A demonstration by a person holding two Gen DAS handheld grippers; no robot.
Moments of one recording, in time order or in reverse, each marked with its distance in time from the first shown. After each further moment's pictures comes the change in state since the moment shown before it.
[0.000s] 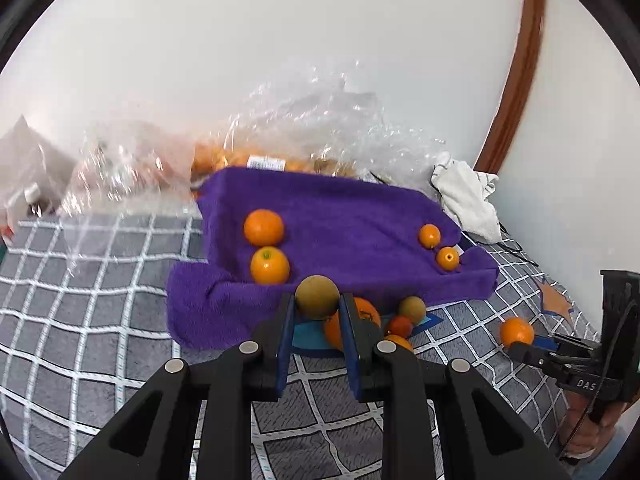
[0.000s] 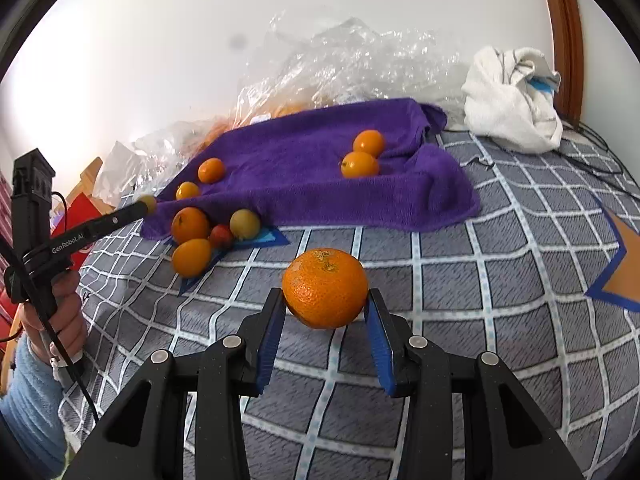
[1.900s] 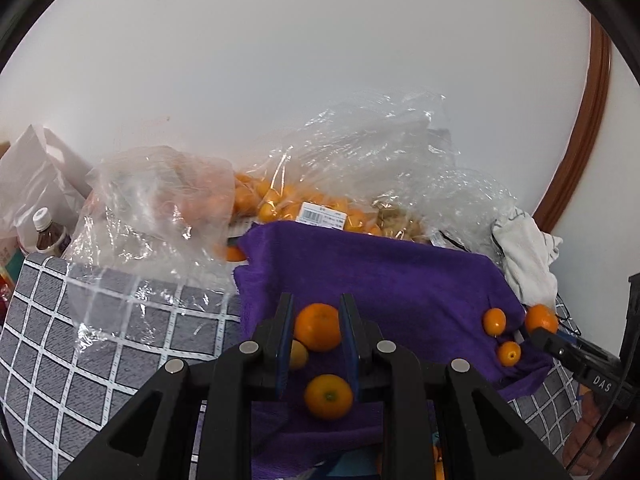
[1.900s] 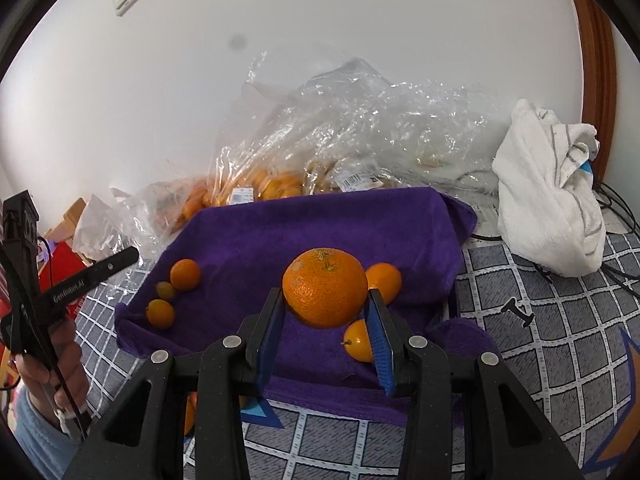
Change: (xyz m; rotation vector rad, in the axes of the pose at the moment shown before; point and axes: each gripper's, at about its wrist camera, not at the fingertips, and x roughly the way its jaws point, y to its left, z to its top) left arm 0.060 0.033 0.080 -0.121 -0.011 0.135; right arm 0.057 -0.003 0.119 -0.008 -0.095 -0.029
